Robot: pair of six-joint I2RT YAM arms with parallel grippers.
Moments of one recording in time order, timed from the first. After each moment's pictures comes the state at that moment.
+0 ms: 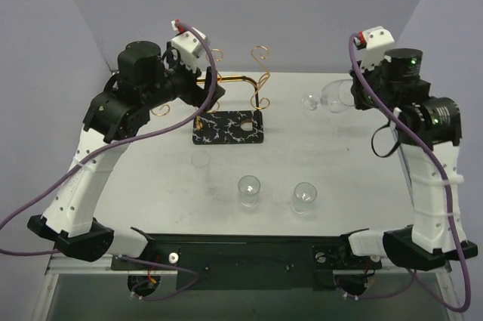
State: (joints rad) left arm -0.53 1.36 1.89 -0.80 0.17 0.06; right arm 0.25 1.36 1.96 -1.14 0.15 -0.15
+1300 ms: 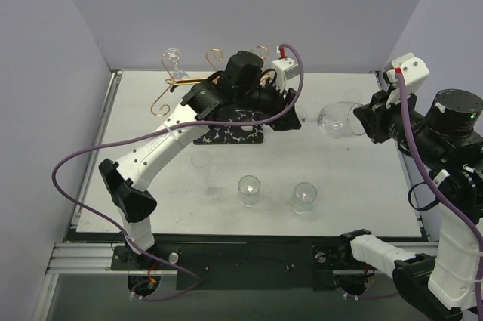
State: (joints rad) left arm -0.85 1.81 2.09 -0.72 0.48 -0.21; right arm 0.26 1.08 1.97 -1.20 -0.15 -0.17
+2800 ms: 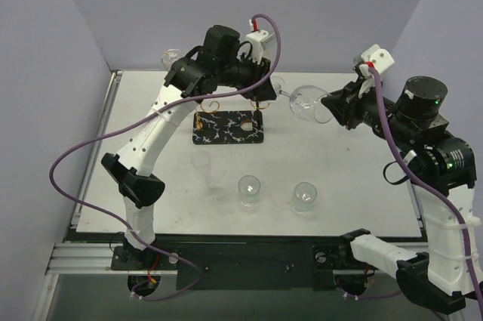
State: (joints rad) left arm -0.70 1.93 2.37 -0.93 0.45 -0.18; right arm 0.30 1.06 1.71 -0.88 -0.34 -0.16
